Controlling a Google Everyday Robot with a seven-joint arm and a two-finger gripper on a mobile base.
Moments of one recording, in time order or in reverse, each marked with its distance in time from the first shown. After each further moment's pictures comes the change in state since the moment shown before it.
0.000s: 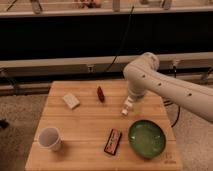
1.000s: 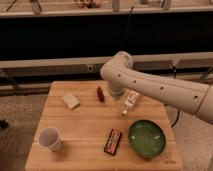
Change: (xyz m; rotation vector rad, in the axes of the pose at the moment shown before) arm -0.095 -0.039 0.010 0.026 -0.026 -0.183
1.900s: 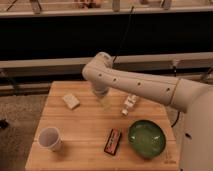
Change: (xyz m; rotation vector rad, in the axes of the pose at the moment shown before) arm -0.054 -0.048 0.020 0.017 -0.027 -0.124
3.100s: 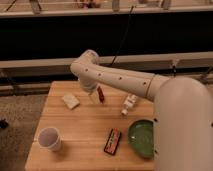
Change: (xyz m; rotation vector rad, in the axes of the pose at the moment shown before) arm -0.041 -0.059 0.031 -0.001 -0.062 -0.166
